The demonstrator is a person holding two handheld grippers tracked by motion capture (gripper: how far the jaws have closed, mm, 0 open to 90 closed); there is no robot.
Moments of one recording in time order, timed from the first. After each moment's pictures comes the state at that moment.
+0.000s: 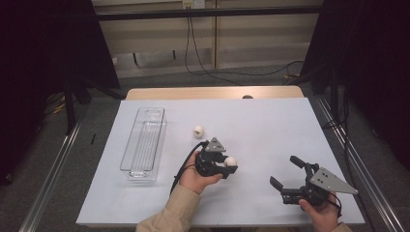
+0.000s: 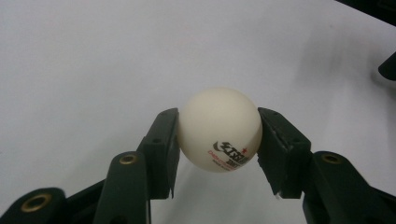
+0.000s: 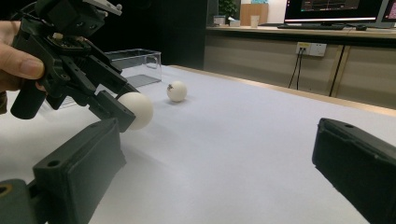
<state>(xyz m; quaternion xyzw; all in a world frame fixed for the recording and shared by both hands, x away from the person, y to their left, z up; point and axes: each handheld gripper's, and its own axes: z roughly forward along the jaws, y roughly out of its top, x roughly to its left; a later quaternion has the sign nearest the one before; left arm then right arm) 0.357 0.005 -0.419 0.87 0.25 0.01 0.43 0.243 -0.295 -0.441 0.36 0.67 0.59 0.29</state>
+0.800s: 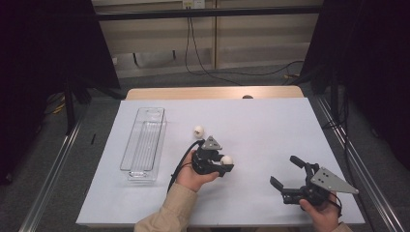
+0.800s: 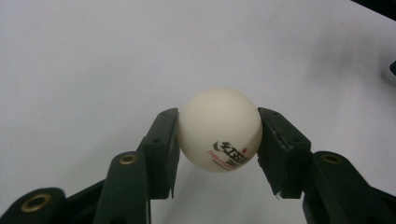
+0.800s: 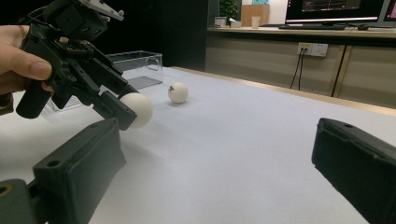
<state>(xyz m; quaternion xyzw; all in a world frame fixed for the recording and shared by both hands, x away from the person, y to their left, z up) 0.363 0.014 -0.420 0.87 0.26 0.01 0.42 0.243 -0.296 -0.441 0.36 0.66 0.59 0.28</state>
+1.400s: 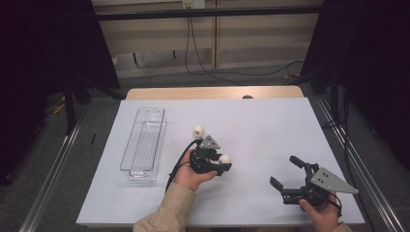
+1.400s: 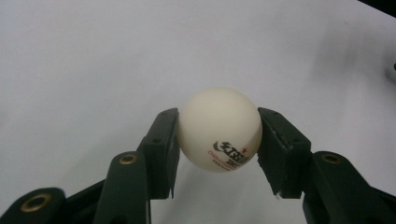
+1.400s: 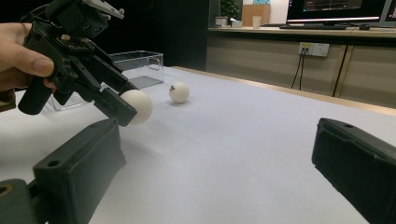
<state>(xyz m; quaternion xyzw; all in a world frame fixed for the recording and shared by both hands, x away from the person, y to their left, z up) 0.366 0.019 -0.418 0.87 0.26 0.01 0.42 0.243 -0.296 -0.441 0.36 0.67 0.59 0.28</state>
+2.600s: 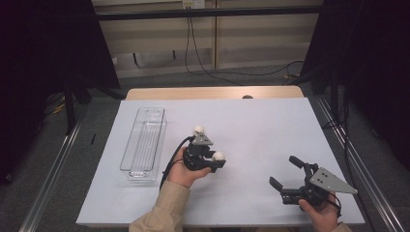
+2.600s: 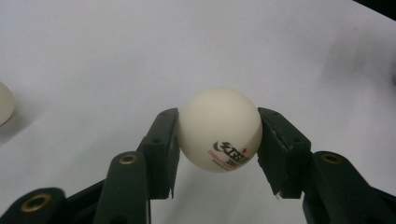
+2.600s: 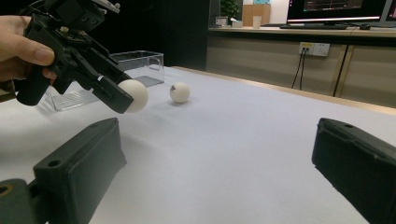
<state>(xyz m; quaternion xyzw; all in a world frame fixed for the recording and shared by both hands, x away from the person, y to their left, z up) 0.372 0.036 -0.411 0.87 0.28 0.01 0.42 0.243 -0.294 -0.441 0.36 0.67 0.59 0.28</state>
